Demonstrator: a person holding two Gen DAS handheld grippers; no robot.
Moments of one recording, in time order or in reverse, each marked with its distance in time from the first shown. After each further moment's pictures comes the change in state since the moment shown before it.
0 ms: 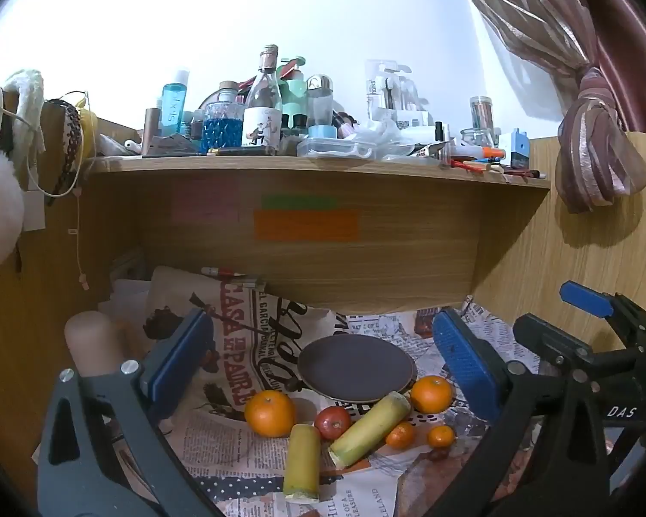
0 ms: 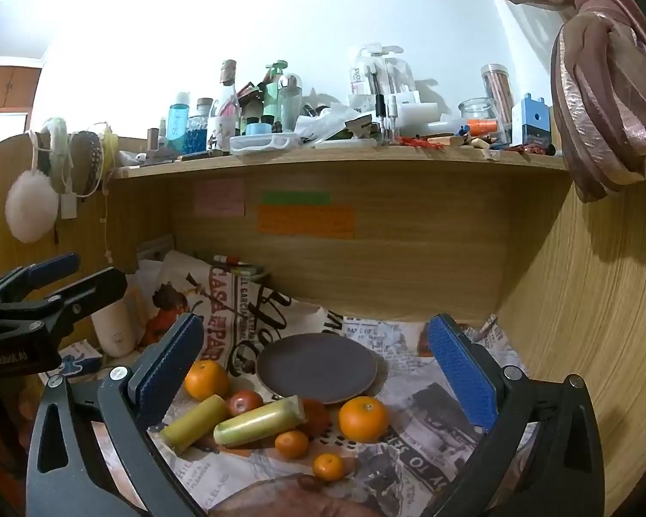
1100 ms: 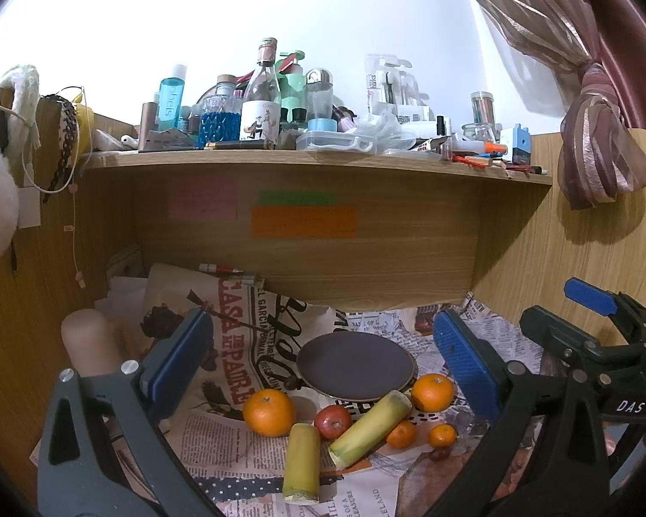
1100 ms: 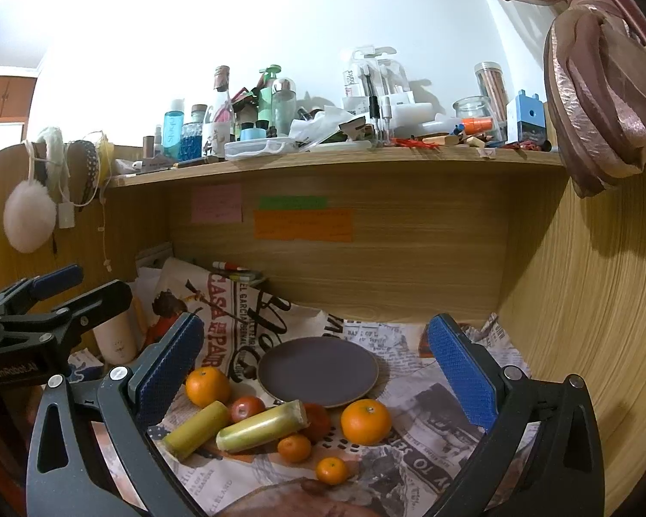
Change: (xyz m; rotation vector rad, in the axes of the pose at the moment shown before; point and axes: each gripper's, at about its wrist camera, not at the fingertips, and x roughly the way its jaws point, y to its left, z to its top) left arm 0.006 0.000 0.001 0.004 0.021 -0.007; right arm -0.001 -0.001 0.001 0.014 -0.011 0.000
